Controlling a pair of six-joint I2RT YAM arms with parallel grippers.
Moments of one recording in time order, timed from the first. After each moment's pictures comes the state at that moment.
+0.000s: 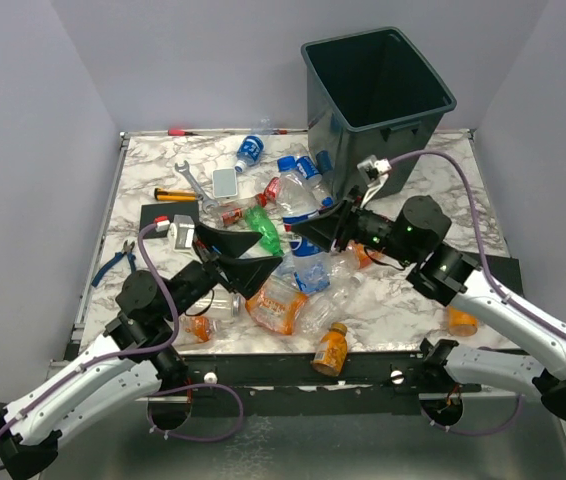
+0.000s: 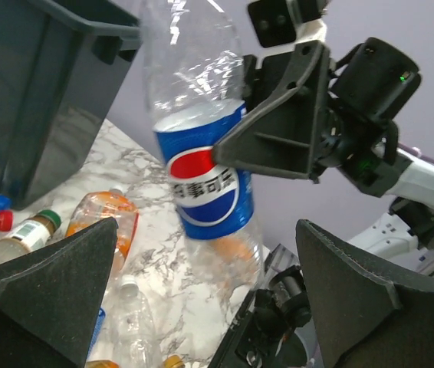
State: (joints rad) left arm -0.85 0.51 0.55 0.27 0.07 -0.56; right arm 0.81 1.01 0.99 0.07 -0.27 0.56
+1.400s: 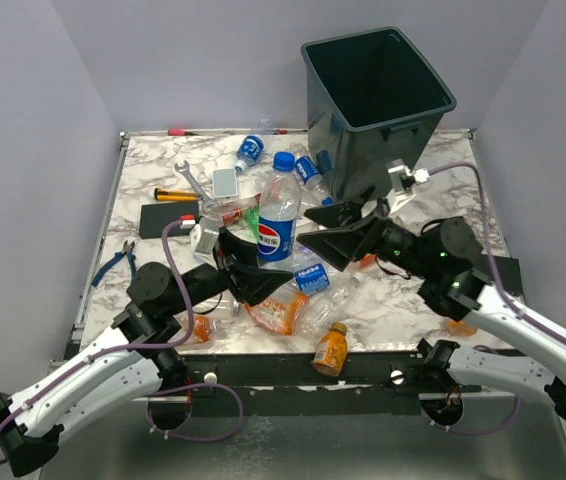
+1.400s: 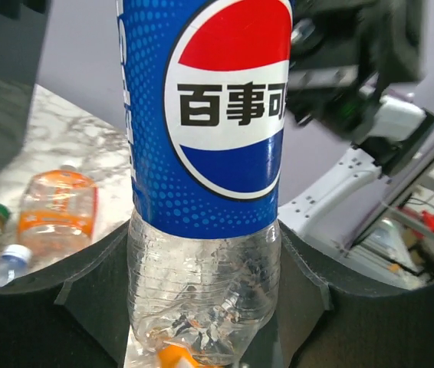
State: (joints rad) left arm -0.85 0.62 0.58 0.33 0.35 -0.57; right arm 0.92 0.97 0.84 0.53 -0.25 0.74
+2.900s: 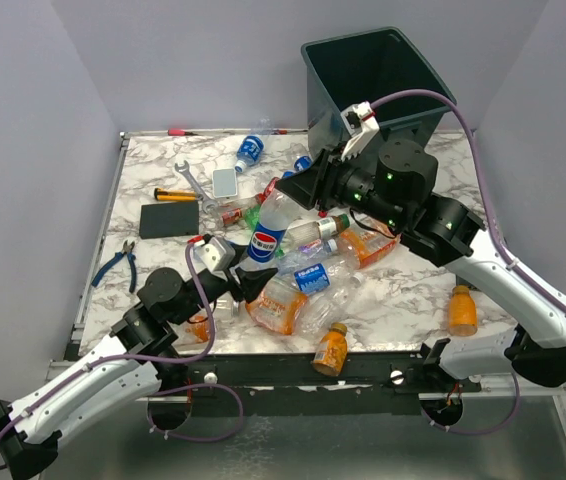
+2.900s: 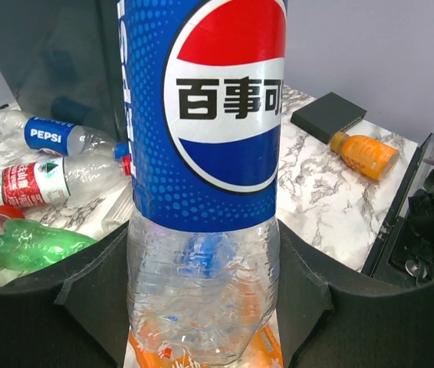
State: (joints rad) left arm -0.85 0.50 0.49 0.08 0.09 -0.09; right arm 0.92 1.31 1.61 -0.39 0.02 0.53
